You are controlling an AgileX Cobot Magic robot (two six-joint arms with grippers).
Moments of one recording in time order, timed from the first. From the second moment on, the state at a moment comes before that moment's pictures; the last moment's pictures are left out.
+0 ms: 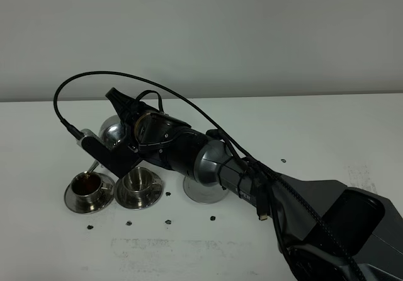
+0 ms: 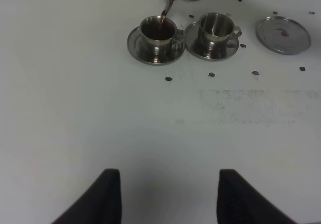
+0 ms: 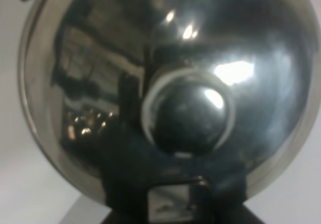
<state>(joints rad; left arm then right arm) 0.03 0.00 -0.51 -0.14 1.05 0.09 0.80 2.53 -2.23 -0.76 0.53 -1.17</state>
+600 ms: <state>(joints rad) 0.03 0.00 -0.51 -0.14 1.05 0.09 0.78 2.53 -2.23 -0.58 0.56 -1.16</state>
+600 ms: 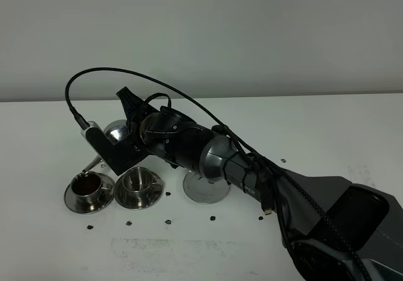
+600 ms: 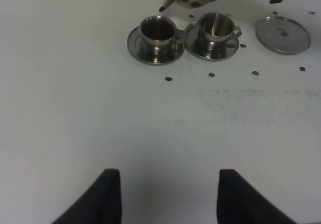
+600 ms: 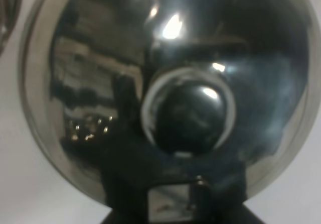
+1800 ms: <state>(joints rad) 0.03 0.00 -0.51 -0.14 1.05 0.09 0.76 1.87 -1.56 -0.03 0.76 -0.64</state>
